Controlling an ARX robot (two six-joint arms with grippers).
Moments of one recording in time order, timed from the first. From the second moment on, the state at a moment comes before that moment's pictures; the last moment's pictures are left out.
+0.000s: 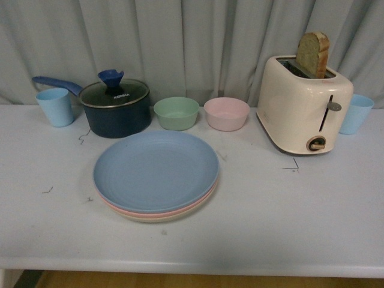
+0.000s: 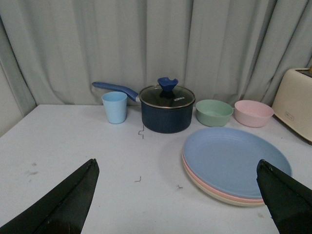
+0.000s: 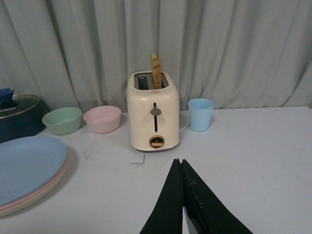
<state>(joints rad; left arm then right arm) 0.00 0.01 0.01 0.00 0.00 -0.01 0.00 0.24 0.01 0.24 0.00 0.01</state>
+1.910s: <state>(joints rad) 0.00 0.01 0.01 0.00 0.00 -0.01 0.00 0.00 0.01 0.00 0.00 0.01</state>
